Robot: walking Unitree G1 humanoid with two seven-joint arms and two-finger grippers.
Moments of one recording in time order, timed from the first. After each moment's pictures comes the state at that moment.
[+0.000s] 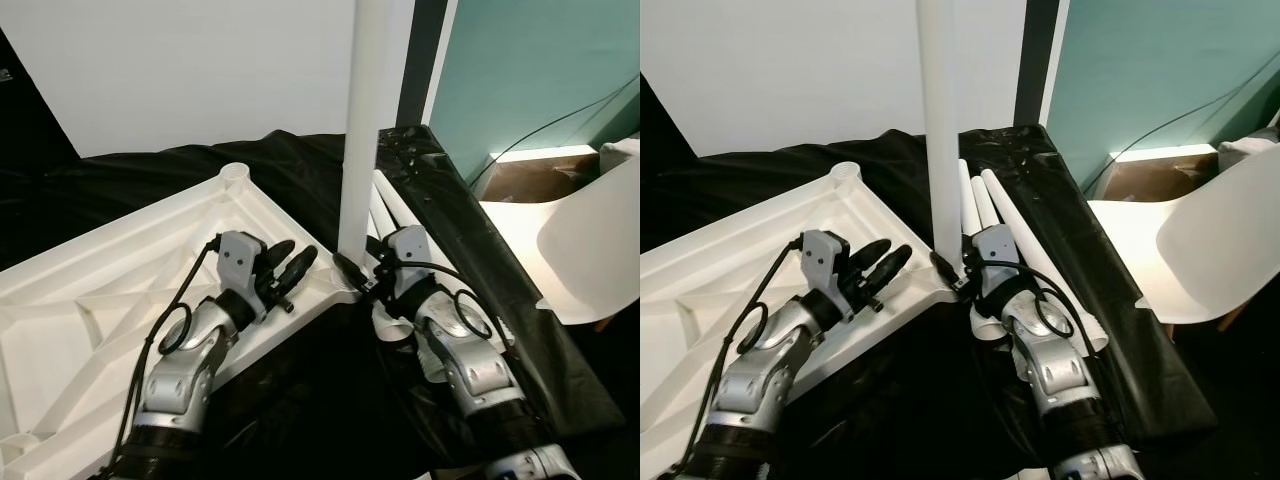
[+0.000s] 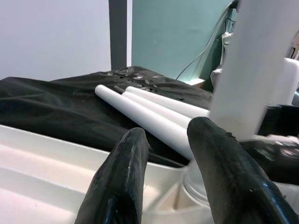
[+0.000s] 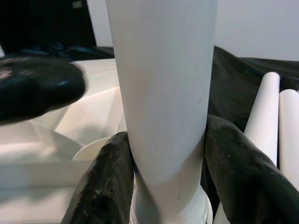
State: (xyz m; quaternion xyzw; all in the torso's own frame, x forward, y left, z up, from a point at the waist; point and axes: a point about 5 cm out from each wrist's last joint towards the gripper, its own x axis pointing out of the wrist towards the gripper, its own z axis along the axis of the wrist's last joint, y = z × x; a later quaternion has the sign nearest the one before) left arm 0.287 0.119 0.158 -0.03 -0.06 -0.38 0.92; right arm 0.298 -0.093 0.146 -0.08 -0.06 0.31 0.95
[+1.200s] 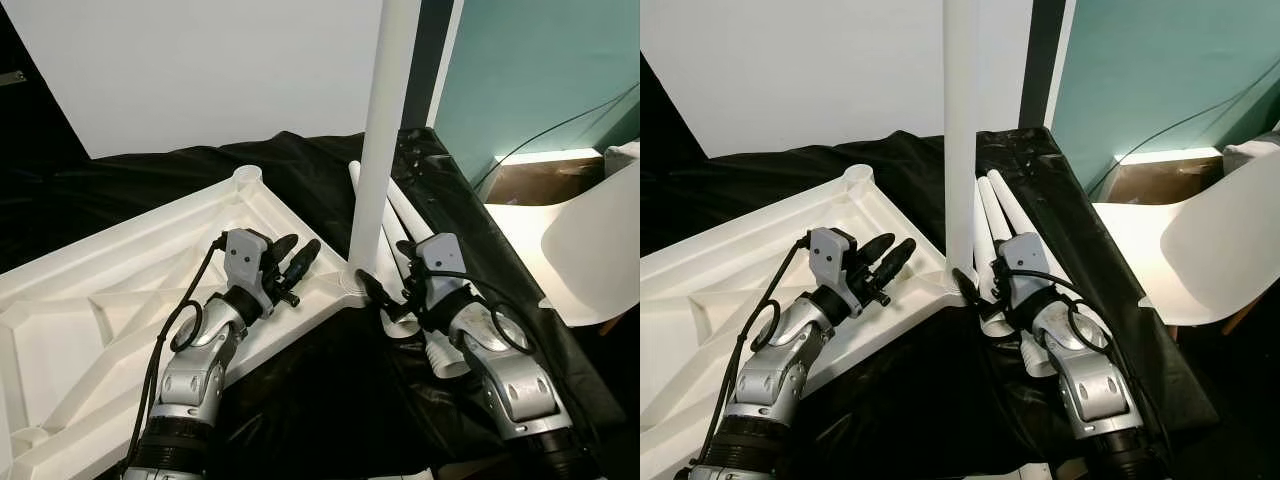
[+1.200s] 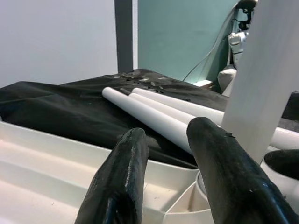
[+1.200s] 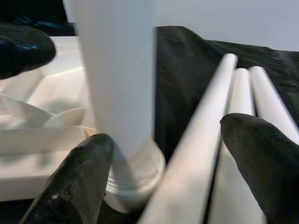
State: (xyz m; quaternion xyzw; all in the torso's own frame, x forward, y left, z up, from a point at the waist) left arm 0.293 0.117 0.151 -0.02 -0.07 -0.36 0.93; right arm 0.279 -0.127 0.150 -0.13 -0.02 0.24 0.96
